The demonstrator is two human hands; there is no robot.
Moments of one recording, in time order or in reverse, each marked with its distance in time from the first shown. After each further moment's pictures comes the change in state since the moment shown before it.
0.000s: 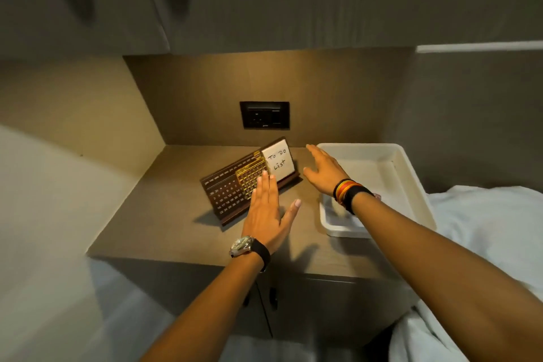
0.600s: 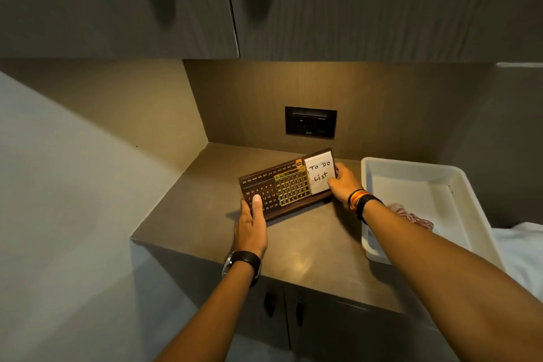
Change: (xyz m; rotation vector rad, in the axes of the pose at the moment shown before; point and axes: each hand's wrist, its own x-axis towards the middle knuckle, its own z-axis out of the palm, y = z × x) left_hand -0.020 -0.059 -0.045 -0.566 0.289 -0.644; right_hand 0.054 -0.011 0.057 0.374 -0.061 0.180
